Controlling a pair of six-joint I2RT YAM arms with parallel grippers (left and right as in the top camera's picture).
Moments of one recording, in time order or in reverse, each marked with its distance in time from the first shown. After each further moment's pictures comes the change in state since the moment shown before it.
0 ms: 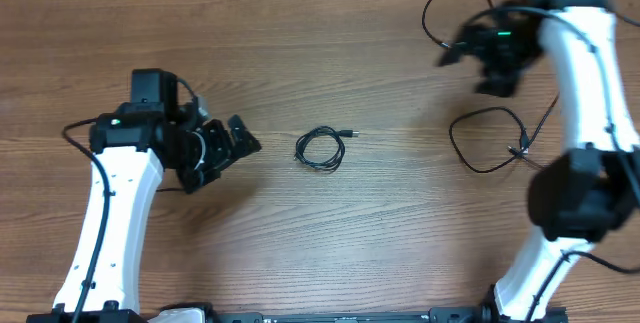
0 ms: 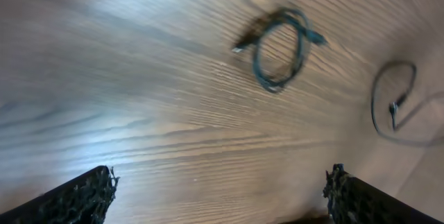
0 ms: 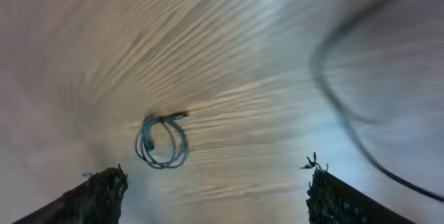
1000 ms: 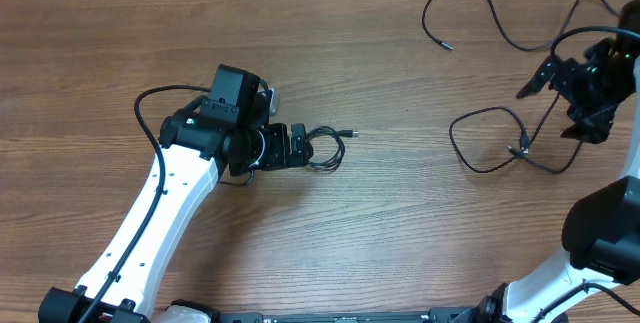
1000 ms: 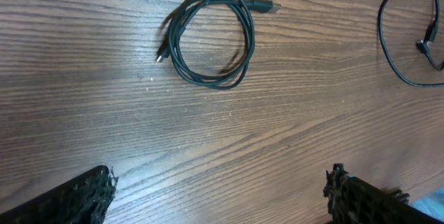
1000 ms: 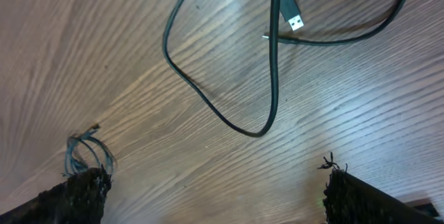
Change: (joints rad) left arm -0.299 0.031 0.000 0.159 -0.122 0.023; right arm -0.246 -0.142 -0.197 -0.066 0.171 -0.103
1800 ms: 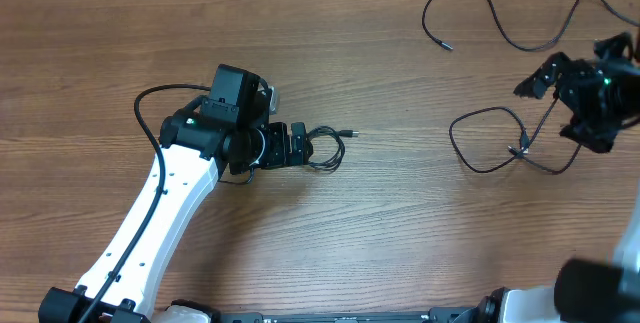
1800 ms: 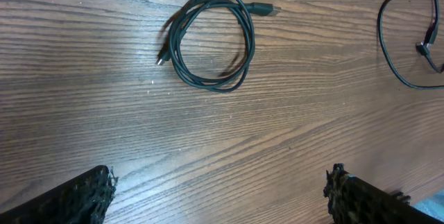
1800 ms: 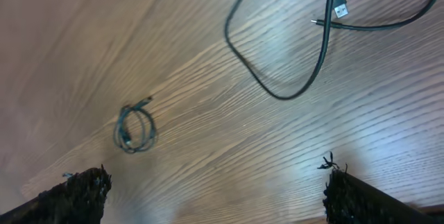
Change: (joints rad) left arm 0.000 0.000 0.000 0.003 -0.004 0.000; right arm 0.034 -0.283 -0.023 -0.038 -0.103 -0.003
